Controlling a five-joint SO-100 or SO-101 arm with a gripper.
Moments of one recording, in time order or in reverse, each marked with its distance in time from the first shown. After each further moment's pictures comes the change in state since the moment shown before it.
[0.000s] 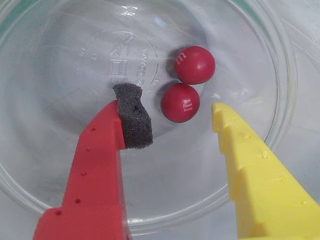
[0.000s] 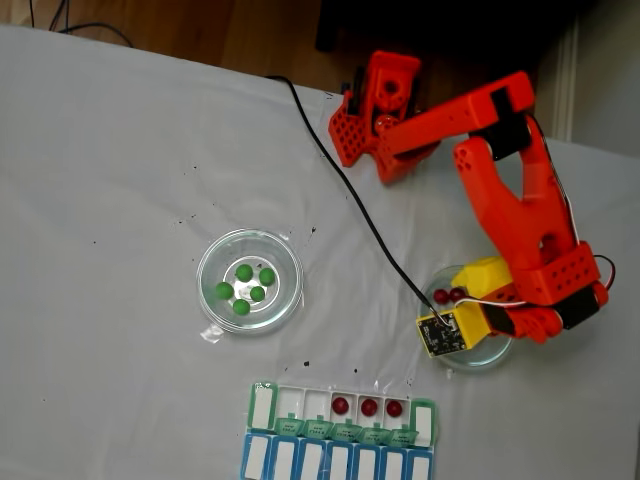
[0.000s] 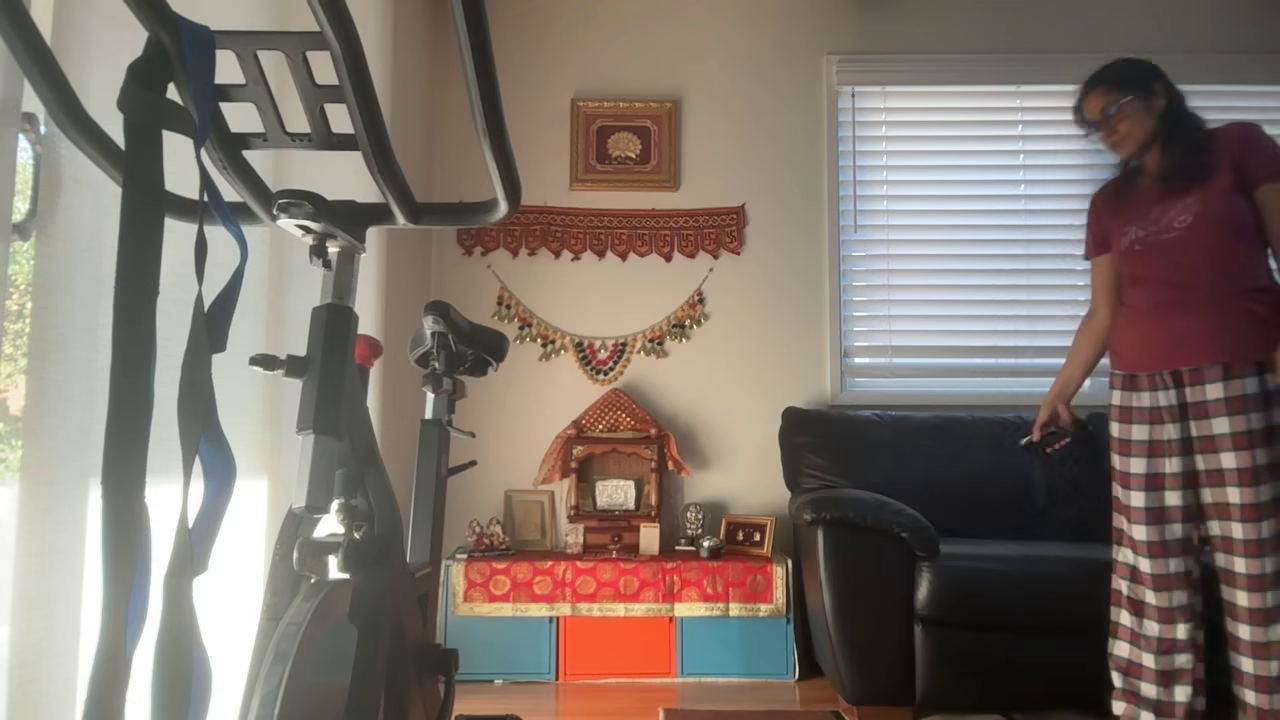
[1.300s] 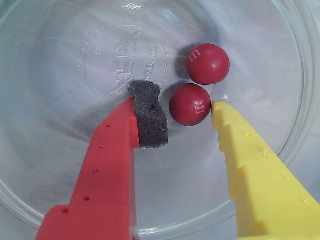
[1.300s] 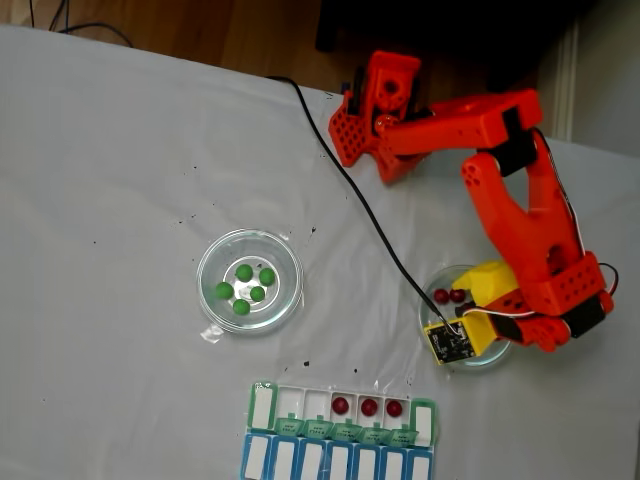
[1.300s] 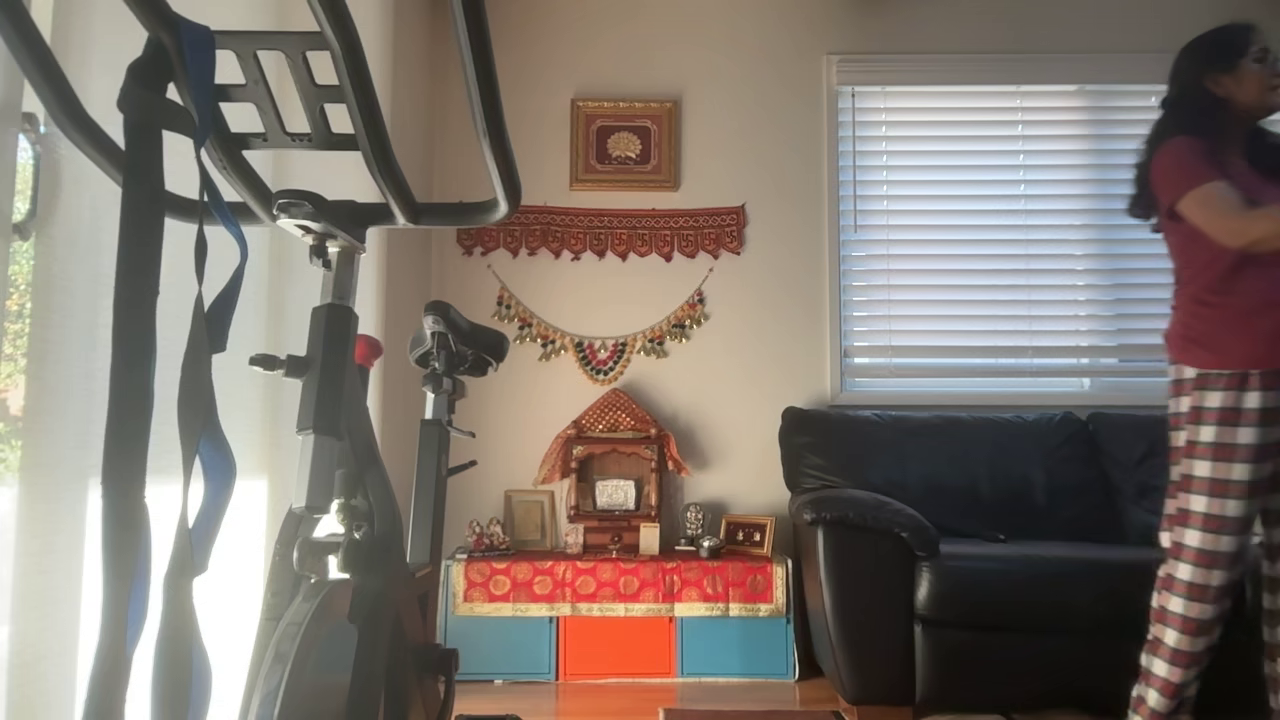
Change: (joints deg) arm -3.3 -8.0 -0.6 2.2 -0.4
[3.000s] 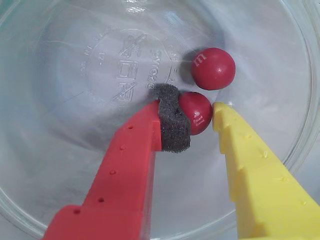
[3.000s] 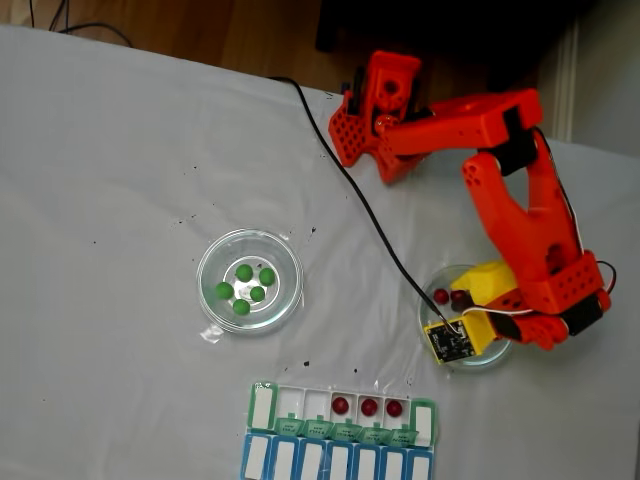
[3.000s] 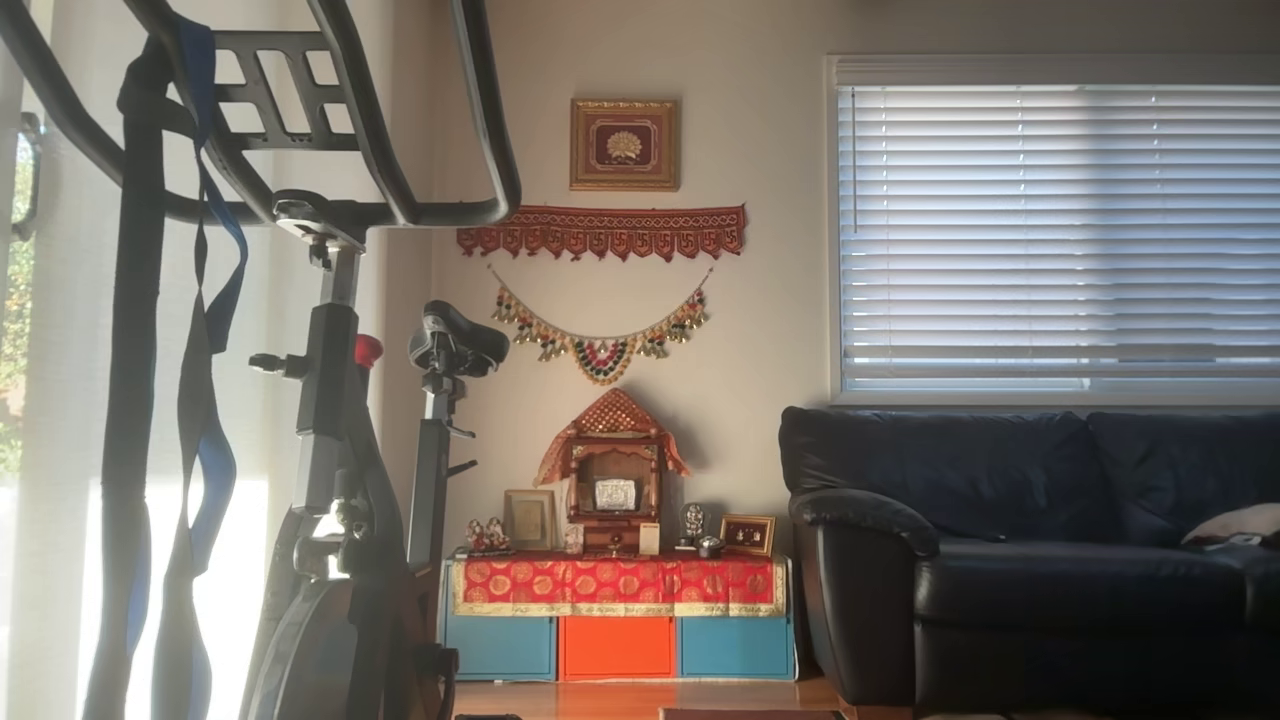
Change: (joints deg) arm 1.8 2.9 1.8 -3.3 0.2
